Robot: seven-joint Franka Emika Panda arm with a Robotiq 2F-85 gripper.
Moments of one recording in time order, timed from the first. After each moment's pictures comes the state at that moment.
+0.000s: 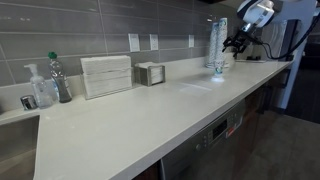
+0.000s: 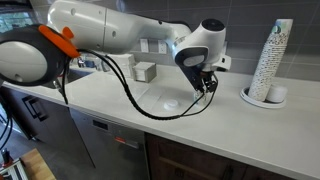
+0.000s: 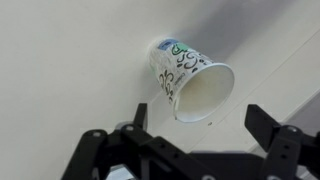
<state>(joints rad) -0.47 0.79 -0.08 -1.08 0.57 2.17 -0.19</state>
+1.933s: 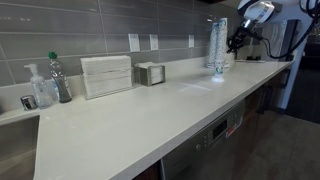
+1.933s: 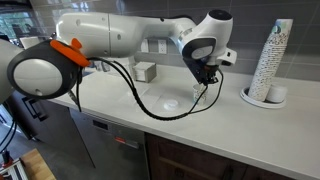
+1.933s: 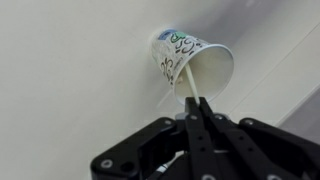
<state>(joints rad) -0.47 0.90 -0.13 -0.81 0.54 1.99 -0.06</state>
